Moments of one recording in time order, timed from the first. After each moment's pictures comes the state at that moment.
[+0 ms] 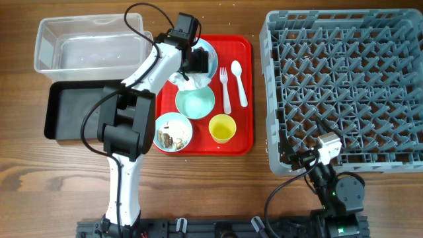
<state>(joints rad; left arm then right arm) -0.33 2.31 1.81 -0.70 -0.01 -0.30 0.12 0.03 0.01 0.01 -0.20 0.01</state>
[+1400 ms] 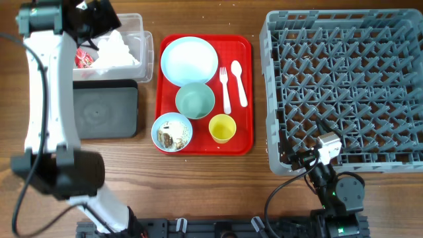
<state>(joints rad) 0.08 1.90 2.07 -1.15 0.01 -0.34 0.12 0.03 0.01 0.01 -0.20 0.01</state>
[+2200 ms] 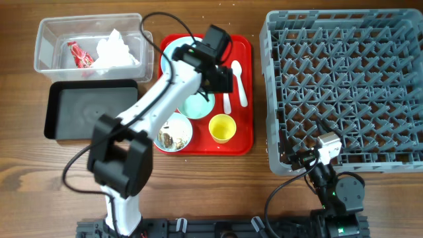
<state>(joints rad) -0.55 2.01 1.66 -0.91 0.03 -0.52 0.12 0.03 0.01 0.01 -0.20 0.01</state>
